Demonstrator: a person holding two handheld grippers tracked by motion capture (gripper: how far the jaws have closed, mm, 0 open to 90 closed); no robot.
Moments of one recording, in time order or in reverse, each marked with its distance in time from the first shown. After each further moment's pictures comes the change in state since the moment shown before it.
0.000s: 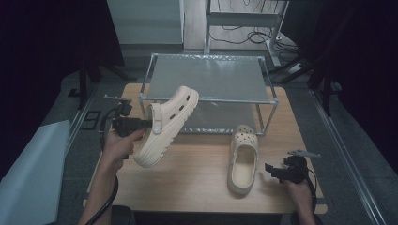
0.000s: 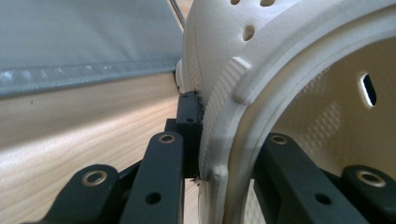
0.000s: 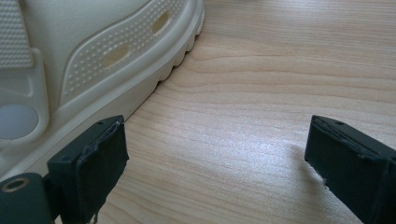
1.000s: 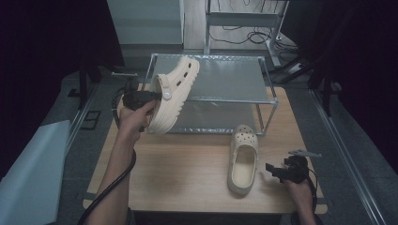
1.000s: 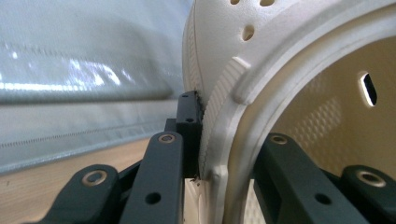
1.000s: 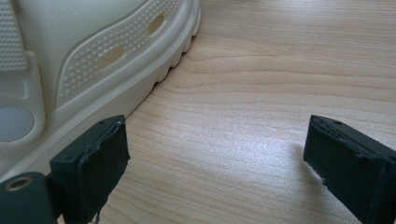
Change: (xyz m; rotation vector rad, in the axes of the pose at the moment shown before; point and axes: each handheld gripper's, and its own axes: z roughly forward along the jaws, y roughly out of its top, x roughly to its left) left arm 0.004 0.066 0.027 -0.154 0.001 -0.140; right arm -0.003 0.000 0.000 0.000 0.007 0.012
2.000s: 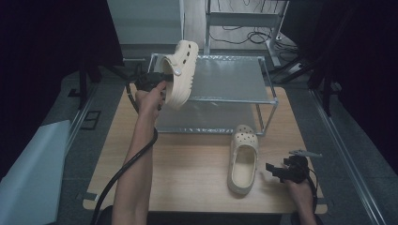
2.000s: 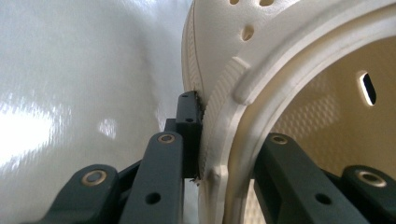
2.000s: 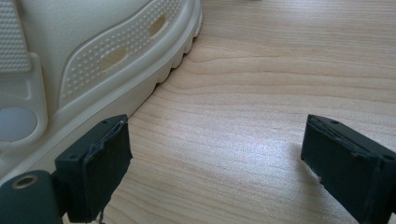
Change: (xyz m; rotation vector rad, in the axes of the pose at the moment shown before) left arm 0.005 0.053 0.047 -0.147 0.094 -0.125; right arm -0.001 0.000 0.000 -0.004 0.013 0.003
